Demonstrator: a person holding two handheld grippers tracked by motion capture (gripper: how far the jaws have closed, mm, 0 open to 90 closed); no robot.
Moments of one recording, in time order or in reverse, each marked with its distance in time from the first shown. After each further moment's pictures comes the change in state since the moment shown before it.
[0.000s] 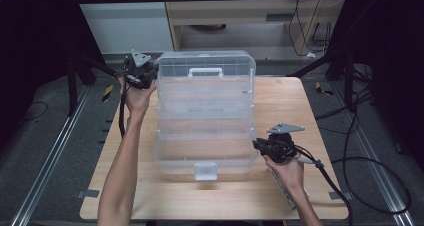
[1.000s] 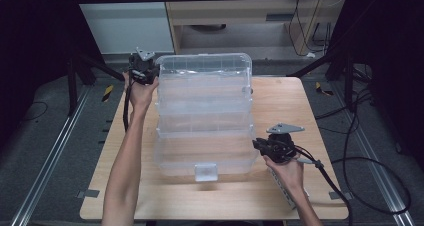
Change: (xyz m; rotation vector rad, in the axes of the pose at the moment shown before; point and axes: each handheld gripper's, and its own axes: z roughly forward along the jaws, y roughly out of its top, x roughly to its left) left arm 0.006 -0.001 0.035 0.096 0.021 -0.003; right arm 0.000 0.000 0.001 -0.006 -0.002 -0.003
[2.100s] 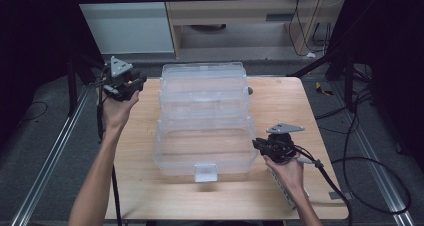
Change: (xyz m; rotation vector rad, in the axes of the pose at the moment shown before) left arm 0.009 -0.017 -0.123 -0.090 -0.084 0.027; right arm 0.000 0.001 0.000 -0.001 0.004 -0.007
